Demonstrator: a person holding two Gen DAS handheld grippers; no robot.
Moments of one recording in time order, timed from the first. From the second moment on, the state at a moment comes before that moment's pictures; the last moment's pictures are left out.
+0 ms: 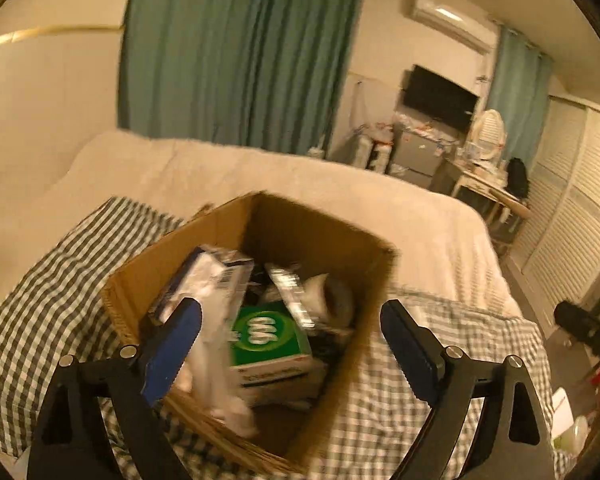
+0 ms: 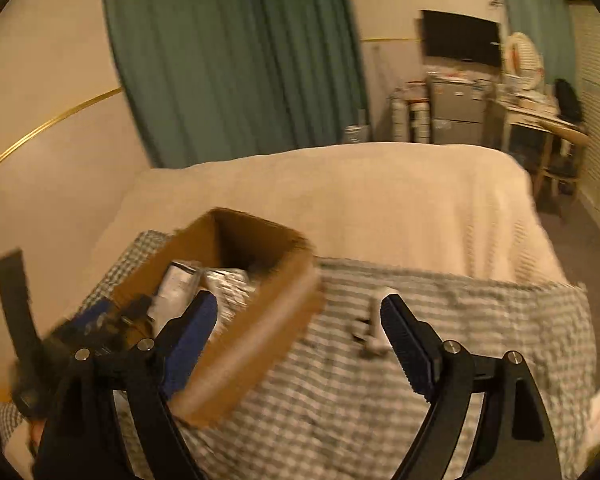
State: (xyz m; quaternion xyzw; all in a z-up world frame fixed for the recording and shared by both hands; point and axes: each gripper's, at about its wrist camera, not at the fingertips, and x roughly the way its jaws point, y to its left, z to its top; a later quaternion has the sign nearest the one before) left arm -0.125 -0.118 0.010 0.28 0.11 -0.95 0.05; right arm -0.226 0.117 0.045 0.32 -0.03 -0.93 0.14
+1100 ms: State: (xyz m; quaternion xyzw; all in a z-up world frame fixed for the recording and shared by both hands) left arm -0.210 -0.009 -0.183 0.41 0.16 -0.90 0.03; right arm -0.316 0.182 -0.133 0.43 -0.09 -0.89 0.15
